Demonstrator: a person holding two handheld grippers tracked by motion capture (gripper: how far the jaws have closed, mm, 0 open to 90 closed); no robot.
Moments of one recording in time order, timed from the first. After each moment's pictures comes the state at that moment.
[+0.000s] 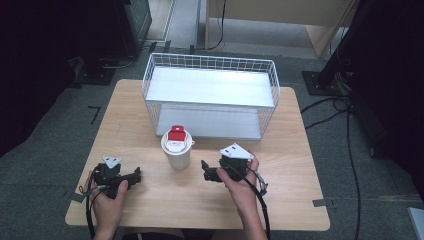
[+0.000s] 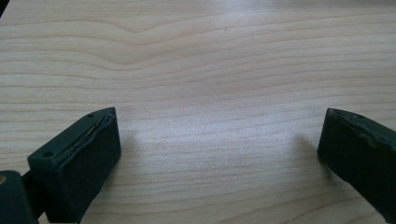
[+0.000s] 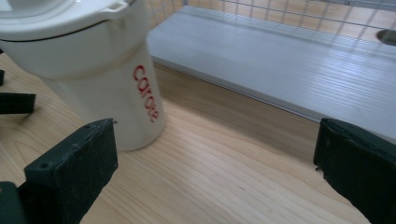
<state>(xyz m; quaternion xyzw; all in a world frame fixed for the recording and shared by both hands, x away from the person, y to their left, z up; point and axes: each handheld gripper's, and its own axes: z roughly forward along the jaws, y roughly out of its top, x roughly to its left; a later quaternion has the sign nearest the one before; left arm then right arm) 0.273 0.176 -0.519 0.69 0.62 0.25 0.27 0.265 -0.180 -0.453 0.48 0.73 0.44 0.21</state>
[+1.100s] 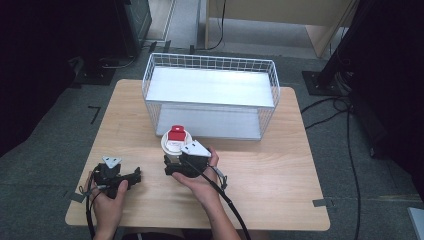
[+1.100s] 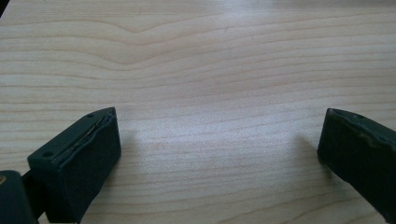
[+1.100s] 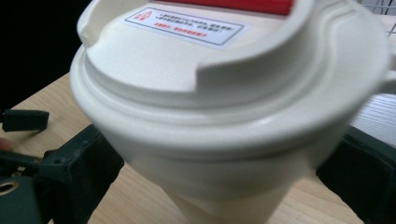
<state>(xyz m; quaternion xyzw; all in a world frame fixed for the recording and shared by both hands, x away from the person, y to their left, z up) 0.273 0.176 -0.519 0.69 0.62 0.25 0.27 0.286 -0.077 -0.469 0.47 0.71 0.48 0.20</state>
